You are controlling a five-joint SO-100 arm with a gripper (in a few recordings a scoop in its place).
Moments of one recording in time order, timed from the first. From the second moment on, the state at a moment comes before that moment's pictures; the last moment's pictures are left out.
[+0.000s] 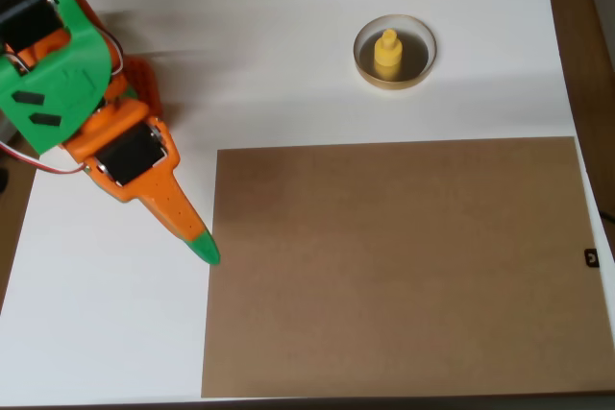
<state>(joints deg) 8.2 152.1 138.2 63.0 -10.5</state>
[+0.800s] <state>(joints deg) 16.9 165.4 158.6 53.3 -7.6</state>
